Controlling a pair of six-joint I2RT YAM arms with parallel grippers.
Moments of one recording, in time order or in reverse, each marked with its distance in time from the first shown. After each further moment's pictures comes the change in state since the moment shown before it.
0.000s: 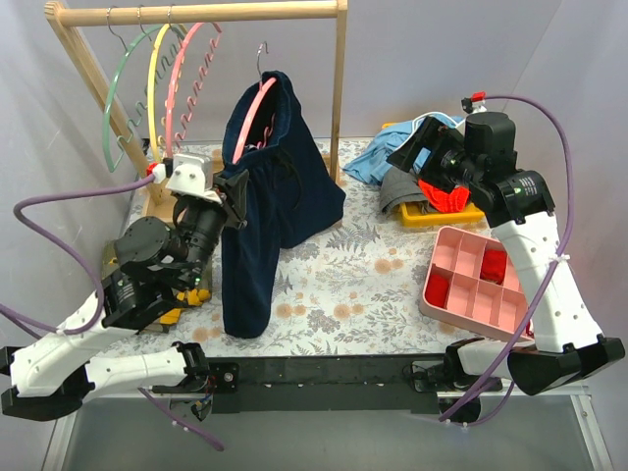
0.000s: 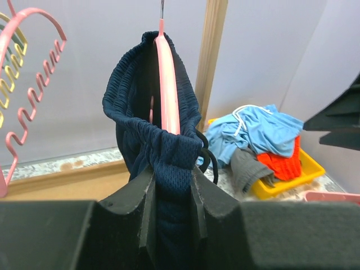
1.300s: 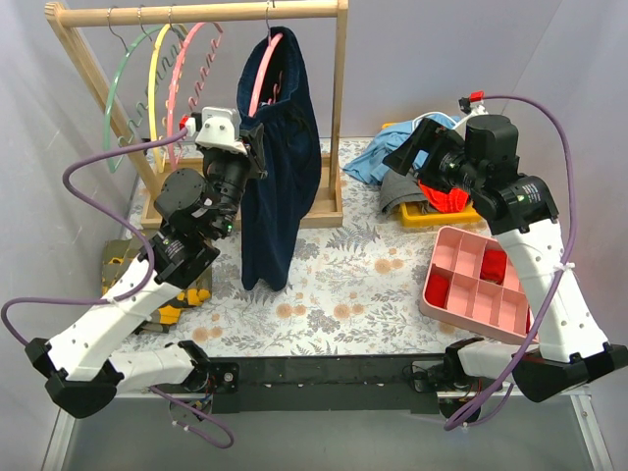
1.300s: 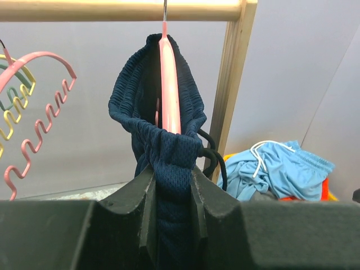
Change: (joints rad) left arm 0.288 0.240 0.061 0.256 0.221 0.031; right arm 0.045 -0.034 -0.001 0.016 0.001 -0.018
